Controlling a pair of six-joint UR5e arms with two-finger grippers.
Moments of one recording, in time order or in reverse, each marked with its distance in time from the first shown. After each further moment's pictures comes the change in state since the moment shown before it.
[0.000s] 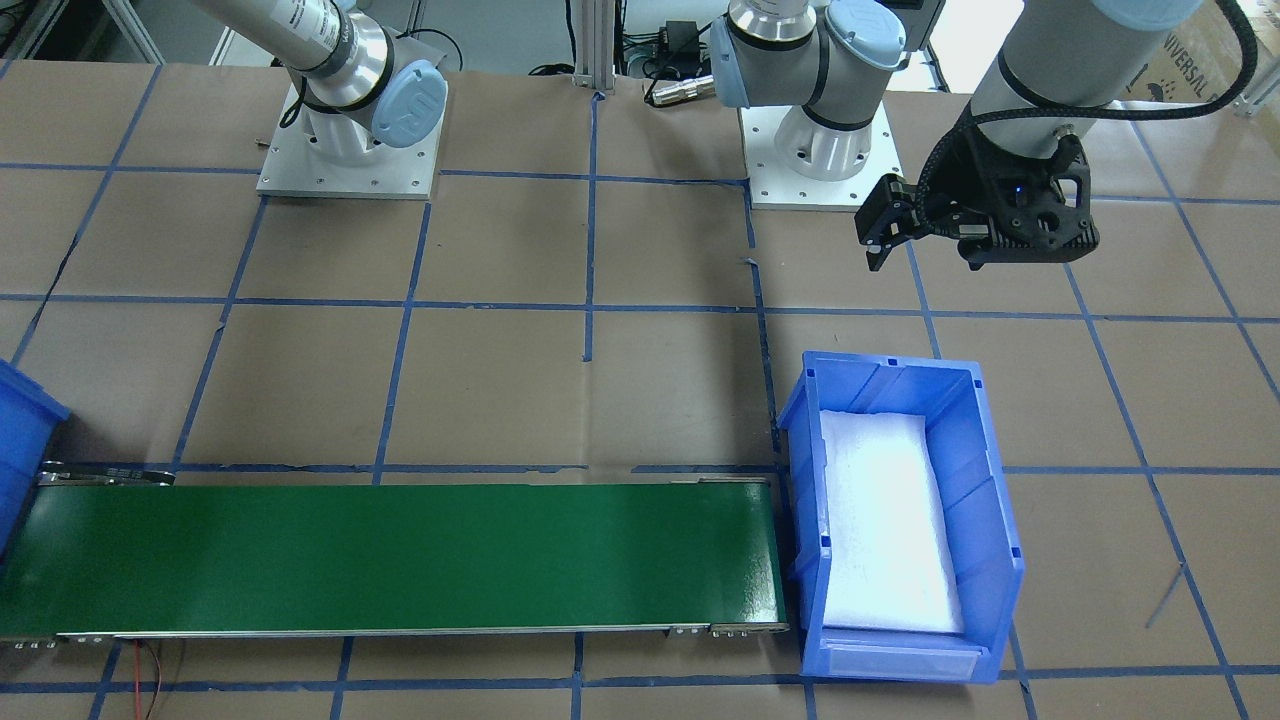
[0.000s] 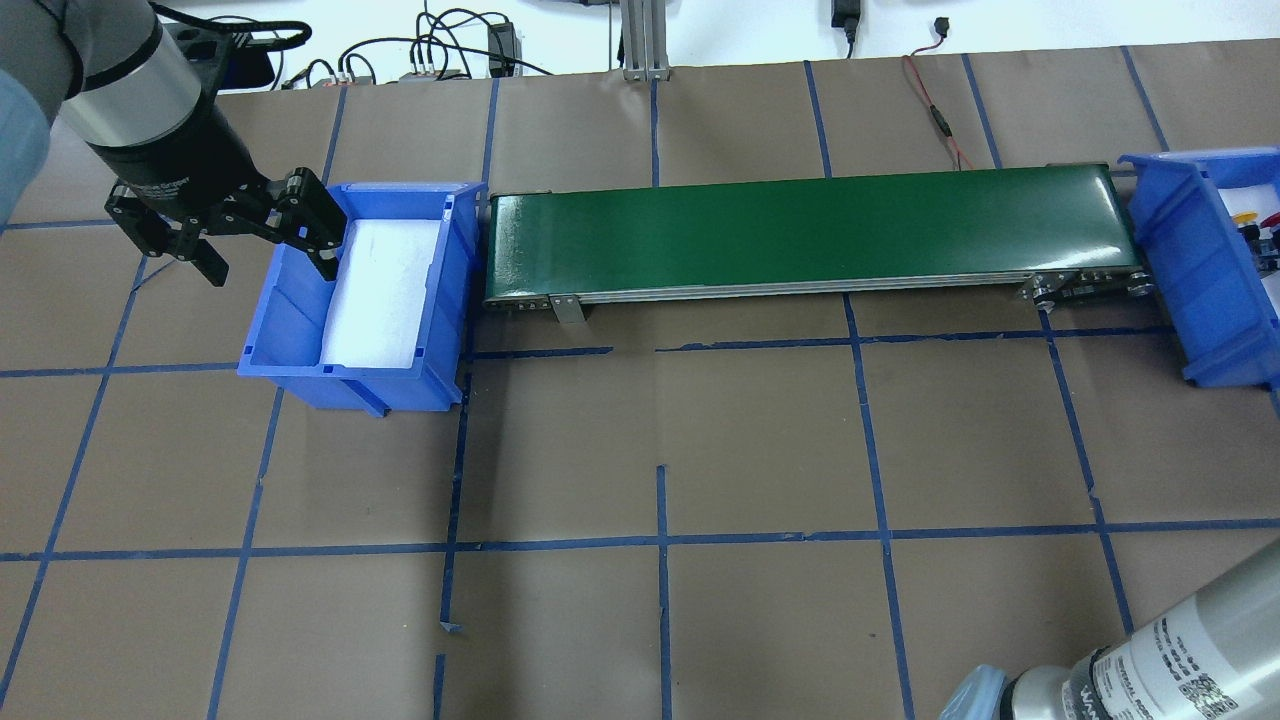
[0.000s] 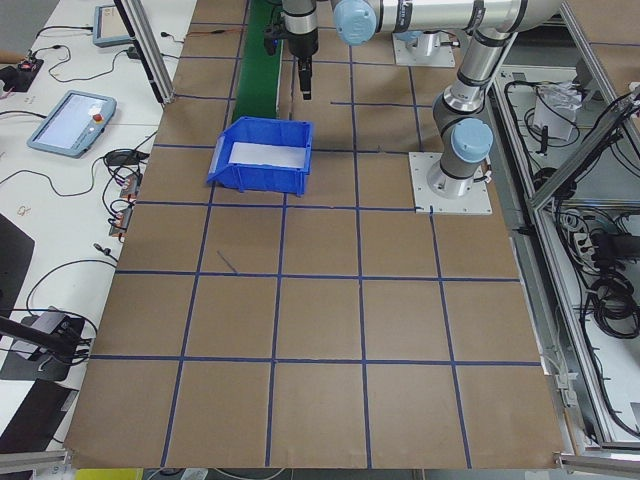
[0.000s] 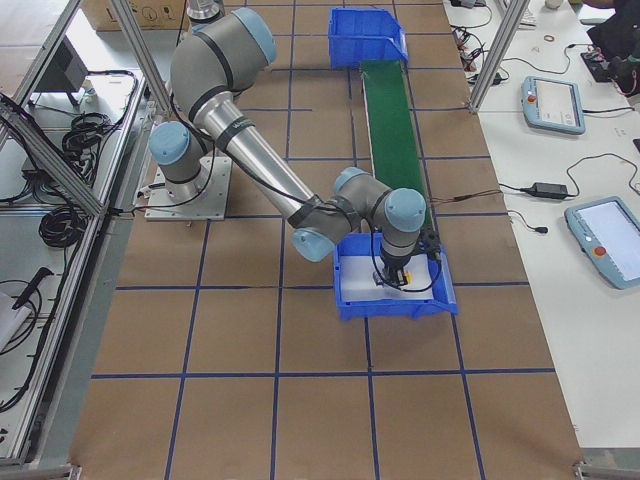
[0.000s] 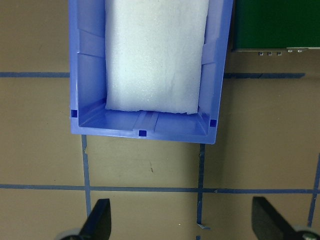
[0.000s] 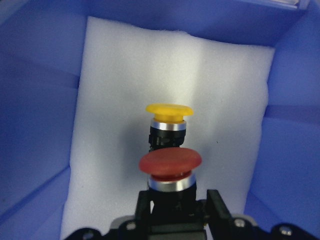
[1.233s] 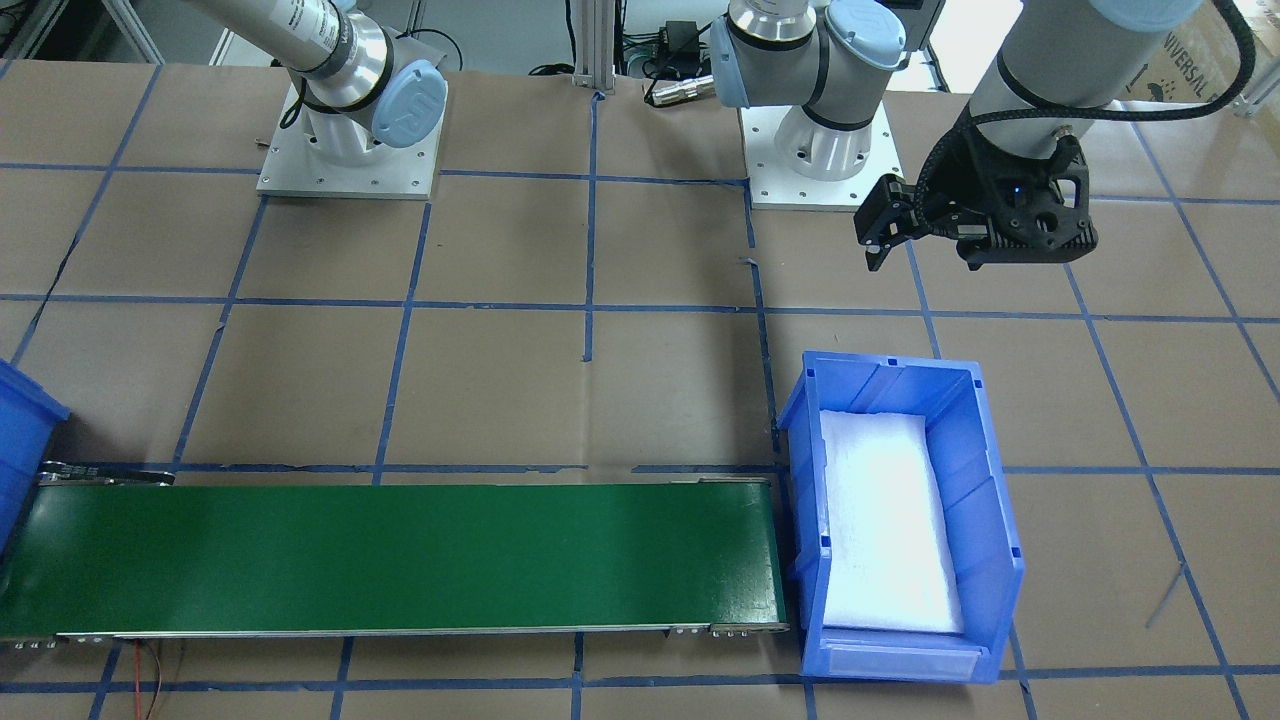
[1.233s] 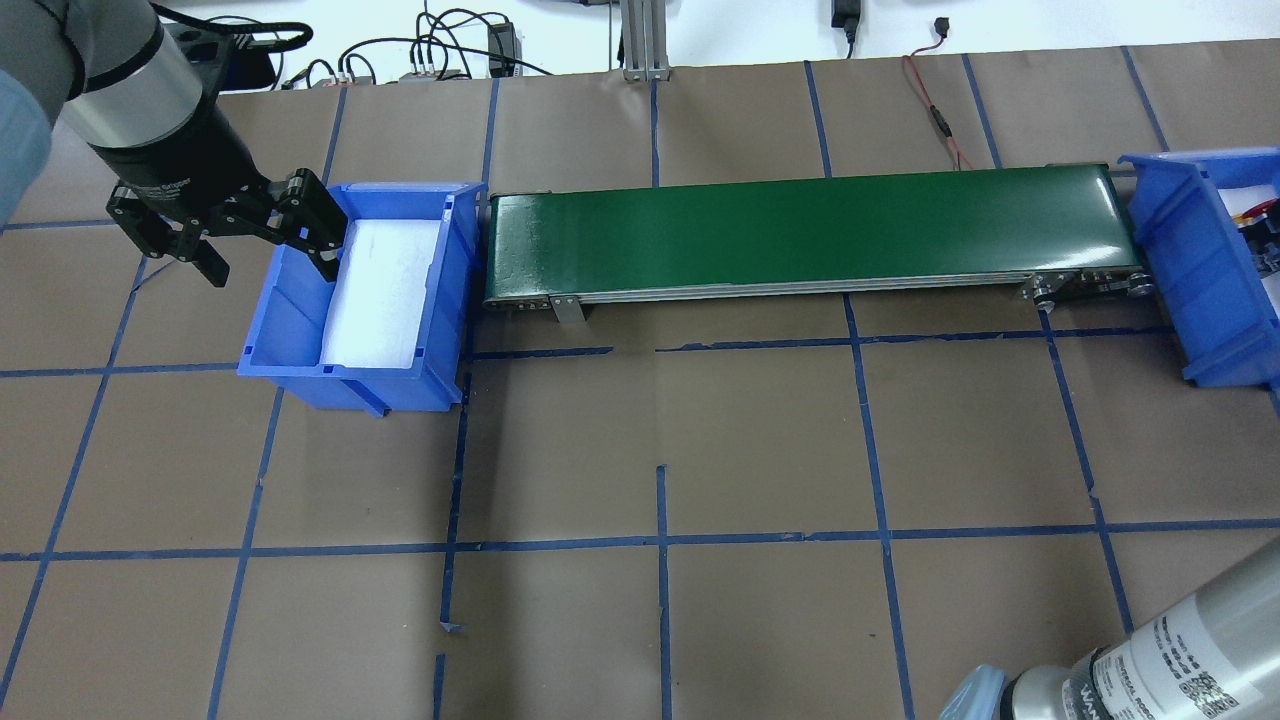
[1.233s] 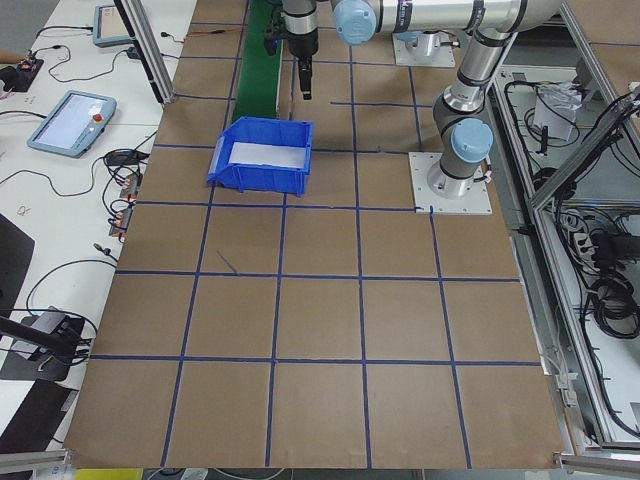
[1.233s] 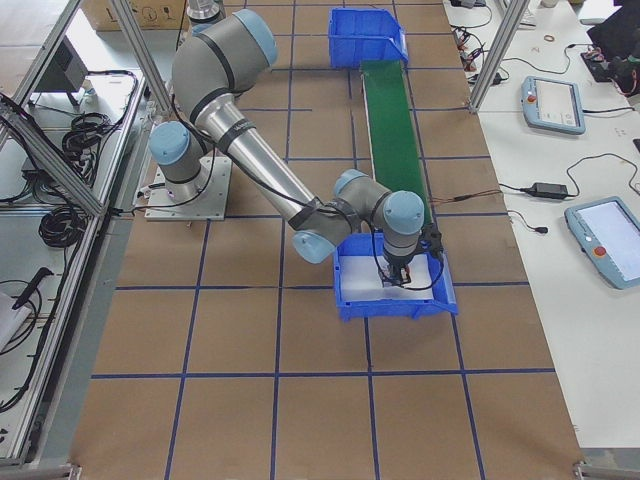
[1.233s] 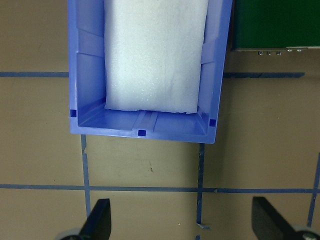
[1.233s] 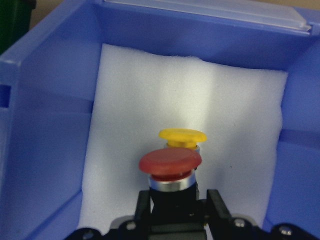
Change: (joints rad) left arm 0.000 0.000 -0.001 0.000 0.000 0.000; right arm 0.000 0.011 0.006 -0.026 0.068 0.004
